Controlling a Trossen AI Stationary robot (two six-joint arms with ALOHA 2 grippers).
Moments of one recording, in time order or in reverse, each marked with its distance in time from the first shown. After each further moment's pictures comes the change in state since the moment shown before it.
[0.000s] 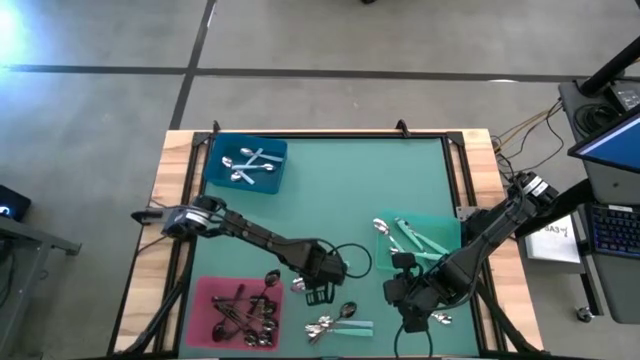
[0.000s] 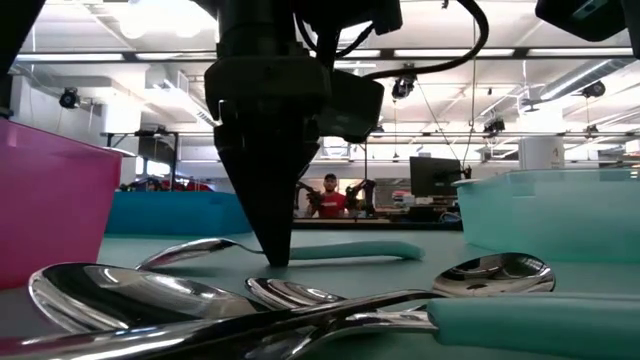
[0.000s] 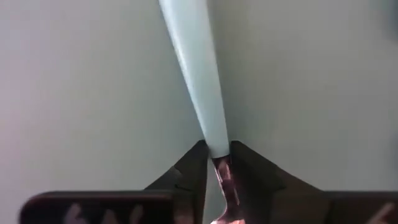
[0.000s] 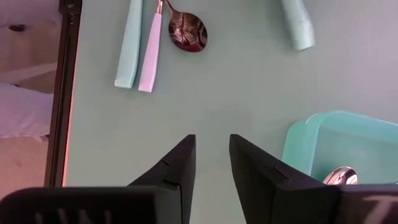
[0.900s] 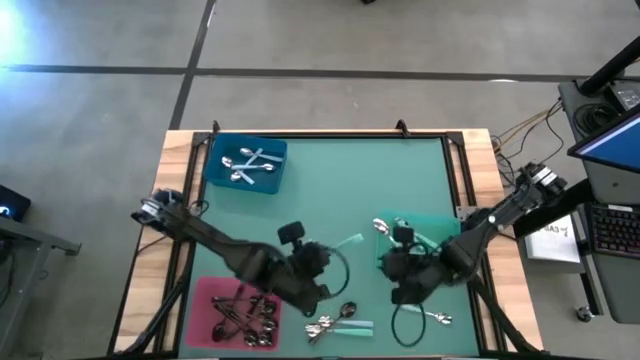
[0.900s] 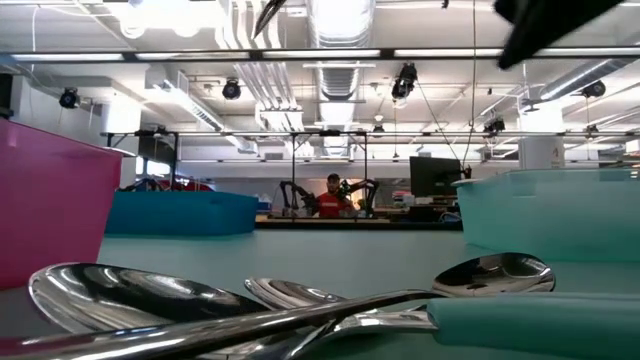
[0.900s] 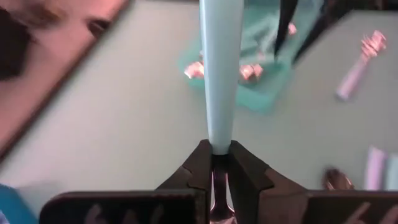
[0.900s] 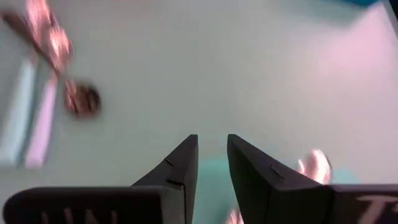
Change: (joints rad) left arm -0.187 -0.320 0.174 -0.094 -0.755 -0.122; right arm -0.072 -0.112 -0.098 0.040 0.332 -0.074
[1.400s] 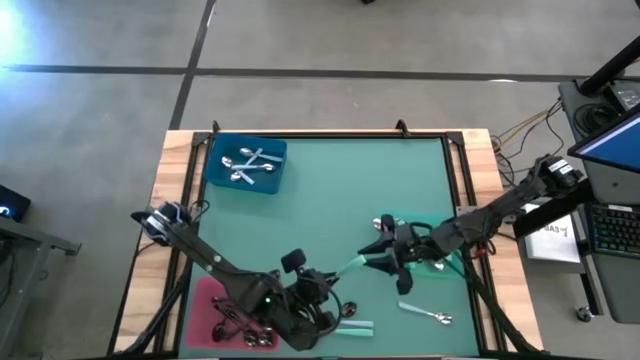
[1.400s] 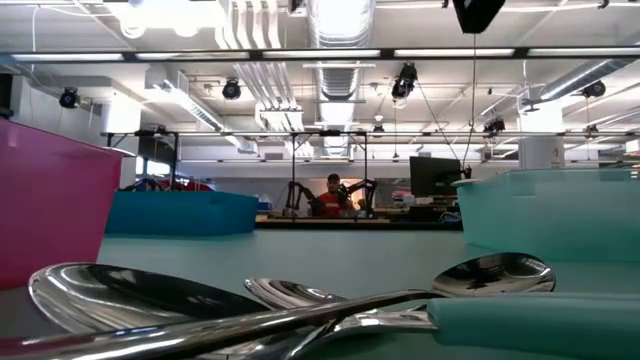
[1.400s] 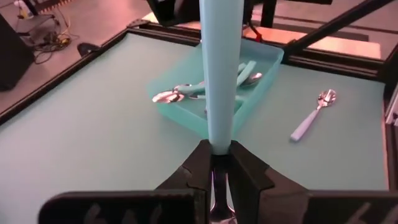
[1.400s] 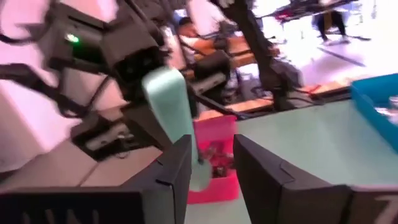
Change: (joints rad) left arm -0.125 0.090 -0.018 0.236 -0.205 -0.126; right arm -0.163 -0.229 -0.492 1.397 -0.189 -0.205
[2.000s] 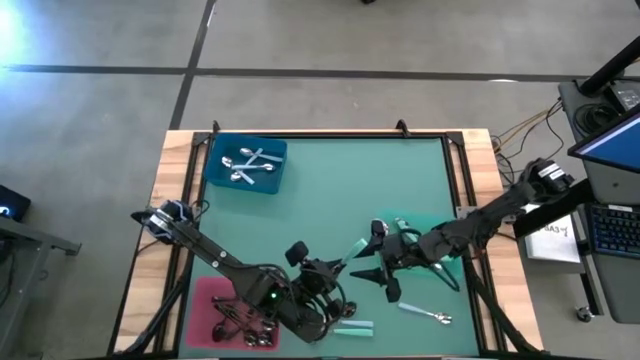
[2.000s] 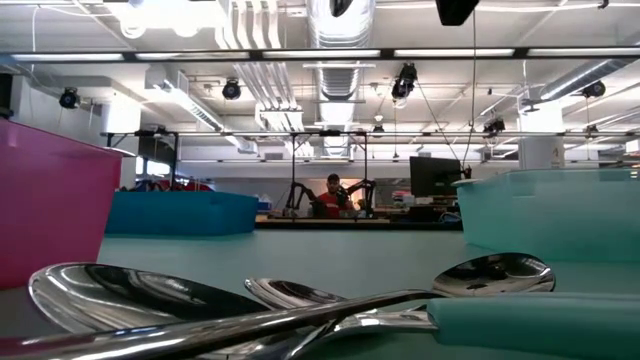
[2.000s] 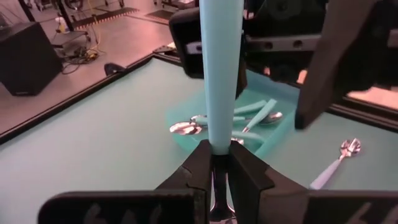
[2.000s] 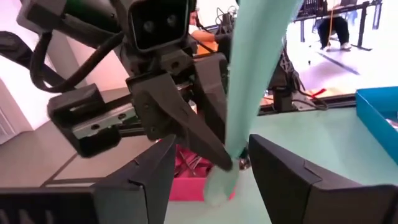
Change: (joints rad) left arm 0.035 0.013 -0.012 0.124 -0.121 0.009; right arm 0.001 0.119 0.077 0.013 -0.020 -0.088
